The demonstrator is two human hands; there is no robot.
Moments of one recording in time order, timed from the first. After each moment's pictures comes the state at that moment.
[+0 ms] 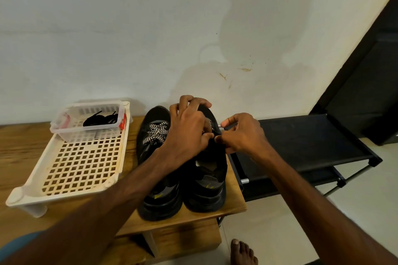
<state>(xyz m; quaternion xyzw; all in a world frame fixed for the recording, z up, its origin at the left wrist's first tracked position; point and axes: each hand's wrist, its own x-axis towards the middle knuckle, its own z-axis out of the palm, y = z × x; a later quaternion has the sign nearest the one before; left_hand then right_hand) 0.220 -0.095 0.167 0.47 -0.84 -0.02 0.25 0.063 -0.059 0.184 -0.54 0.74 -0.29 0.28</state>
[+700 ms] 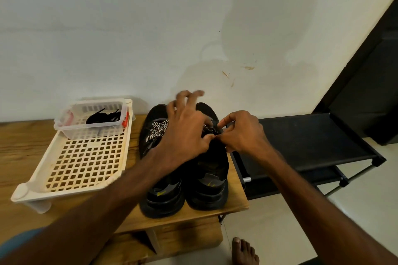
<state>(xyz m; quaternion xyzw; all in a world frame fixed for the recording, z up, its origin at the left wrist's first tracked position) 0.229 -0.084 0.176 0.49 -0.84 0.00 0.23 0.071 -0.059 0.187 -0.58 0.74 -0.24 0.24</state>
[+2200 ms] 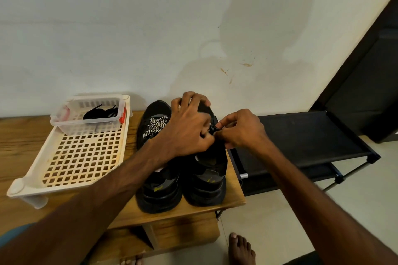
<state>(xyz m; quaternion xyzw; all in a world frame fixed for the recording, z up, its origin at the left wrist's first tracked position) 0.231 -0.098 0.157 0.39 -0.89 0.01 0.24 0.063 -0.056 0.187 -0.56 0.74 -0.26 0.28</state>
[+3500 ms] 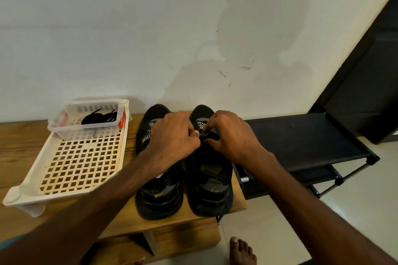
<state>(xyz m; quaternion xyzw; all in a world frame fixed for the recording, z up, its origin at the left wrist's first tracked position) 0.242 -0.076 0.181 0.57 -0.78 -0.13 0.21 0.077 -0.060 0.179 -0.77 0.62 -0.13 0.02</state>
